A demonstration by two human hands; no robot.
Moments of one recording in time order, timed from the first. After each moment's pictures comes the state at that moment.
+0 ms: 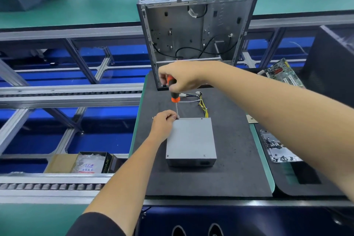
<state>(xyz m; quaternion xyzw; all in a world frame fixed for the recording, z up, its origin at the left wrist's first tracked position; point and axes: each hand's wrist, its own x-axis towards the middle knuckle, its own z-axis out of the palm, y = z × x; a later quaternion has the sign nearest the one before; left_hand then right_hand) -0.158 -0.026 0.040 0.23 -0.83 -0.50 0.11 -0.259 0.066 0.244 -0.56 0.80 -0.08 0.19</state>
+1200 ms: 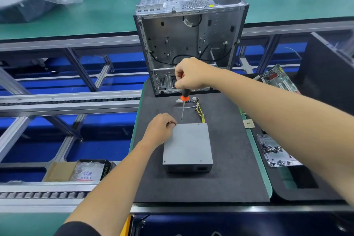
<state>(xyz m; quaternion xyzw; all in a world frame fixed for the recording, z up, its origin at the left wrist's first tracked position) -0.153 -0.028 0.065 0.11 -0.95 -0.28 0.08 -0.276 0.093 0.244 -0.44 0.86 -0.20 0.14</state>
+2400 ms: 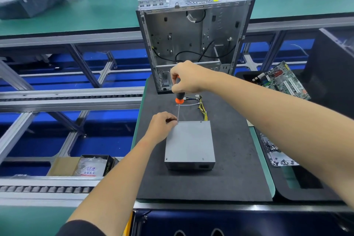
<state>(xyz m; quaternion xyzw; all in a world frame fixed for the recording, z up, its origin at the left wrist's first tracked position) -0.155 -0.032 0.058 0.18 -0.90 -0.38 0.07 -0.262 0.082 0.234 -0.47 0.86 -0.16 0.12</state>
